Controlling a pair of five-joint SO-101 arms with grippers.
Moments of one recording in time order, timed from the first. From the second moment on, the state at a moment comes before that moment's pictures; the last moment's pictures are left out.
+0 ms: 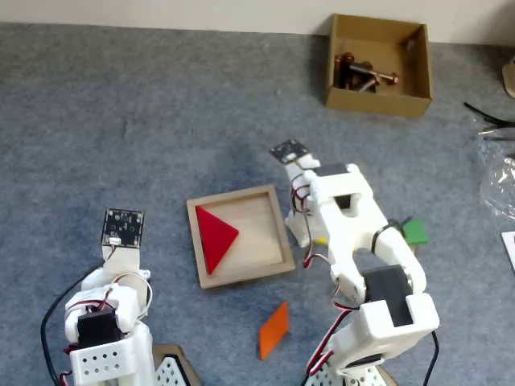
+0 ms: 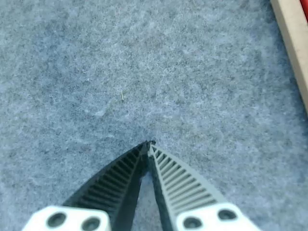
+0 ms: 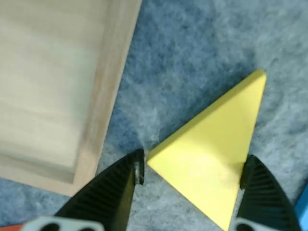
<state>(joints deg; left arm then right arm) -18.9 -104.0 96.0 76.4 -10.5 -15.3 4.7 30.6 60.0 23.5</state>
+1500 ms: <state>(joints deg) -18.9 -104.0 96.0 76.4 -10.5 -15.1 3.9 32.3 54.8 21.3</state>
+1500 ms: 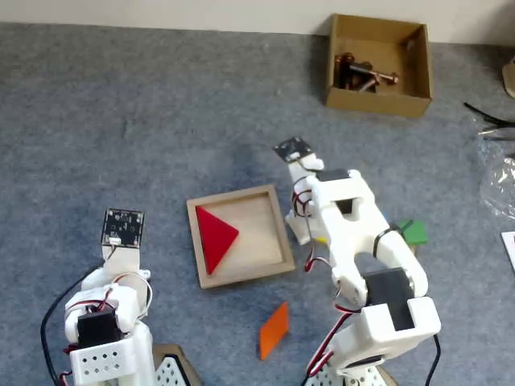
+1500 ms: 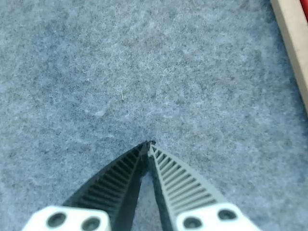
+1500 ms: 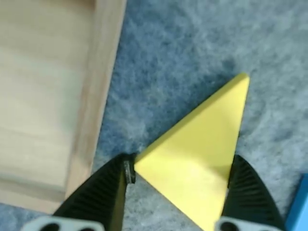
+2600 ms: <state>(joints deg) -18.9 -104.0 96.0 76.4 -10.5 -14.9 2.6 34.1 53.9 21.1</state>
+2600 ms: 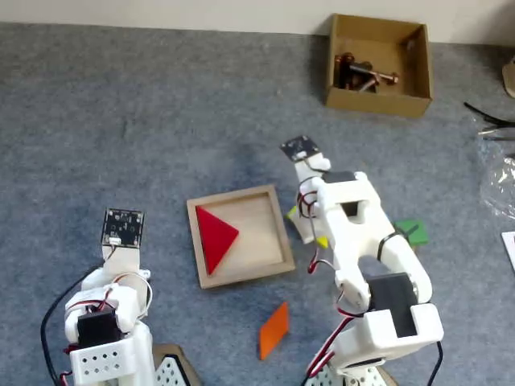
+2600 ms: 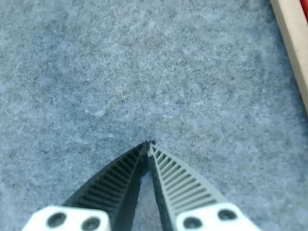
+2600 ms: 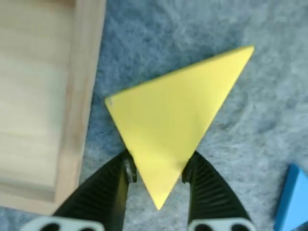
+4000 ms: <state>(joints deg) -18.9 -104.0 96.0 76.4 -10.5 -16.2 2.6 16.4 67.8 19.2</state>
